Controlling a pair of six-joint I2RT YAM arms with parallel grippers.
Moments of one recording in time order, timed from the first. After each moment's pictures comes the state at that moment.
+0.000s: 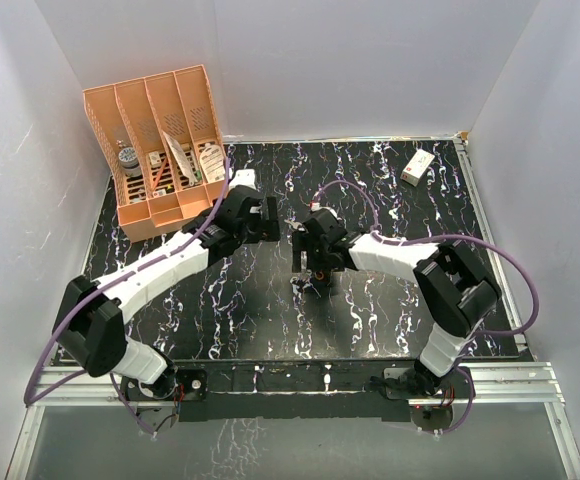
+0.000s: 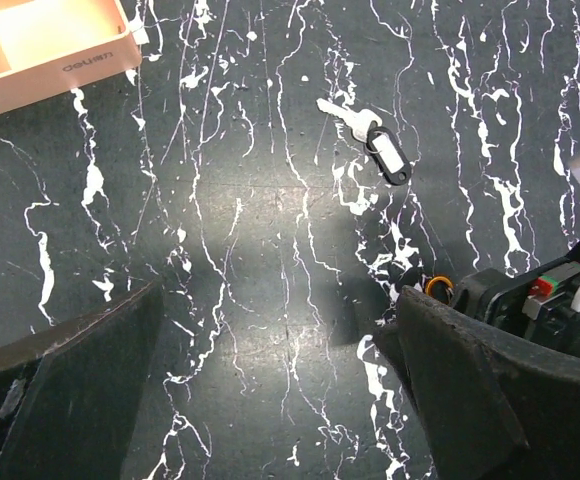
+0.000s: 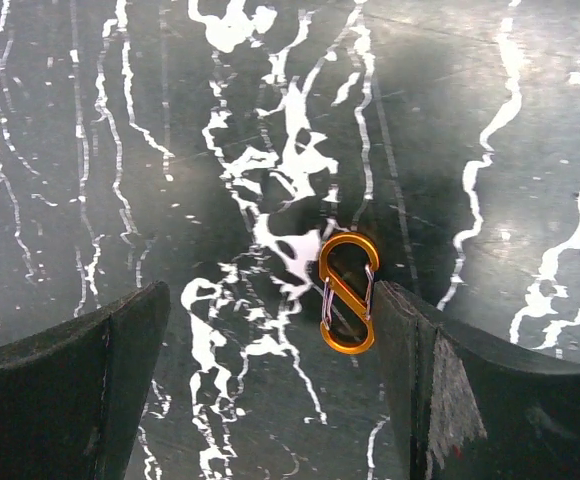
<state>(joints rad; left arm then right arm) -0.68 1.46 1.10 -0.38 -0.34 -0.51 0.68 1.71 1.00 -0.27 0.04 0.59</state>
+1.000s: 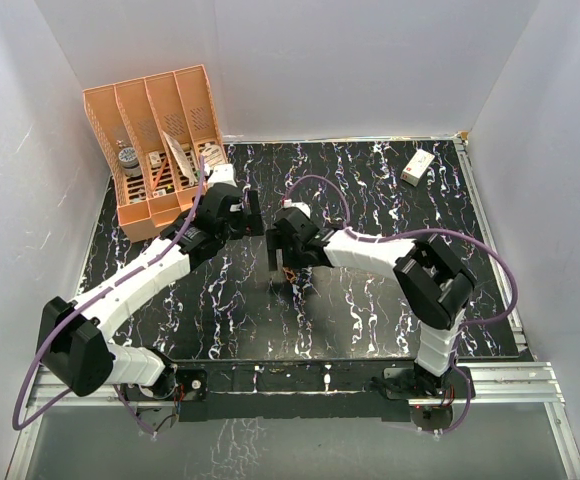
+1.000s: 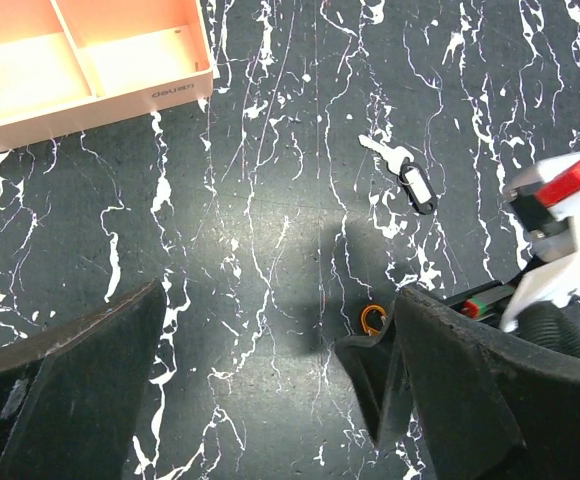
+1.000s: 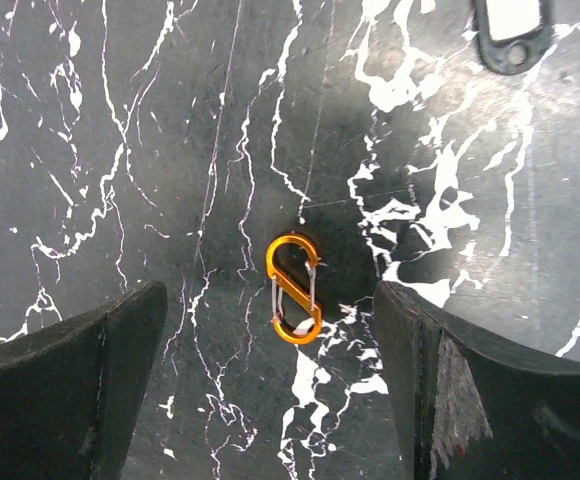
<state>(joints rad) -0.62 1.33 1.06 -0.41 -0.38 -0.49 0.81 1.85 1.21 -0.32 0.12 0.62</state>
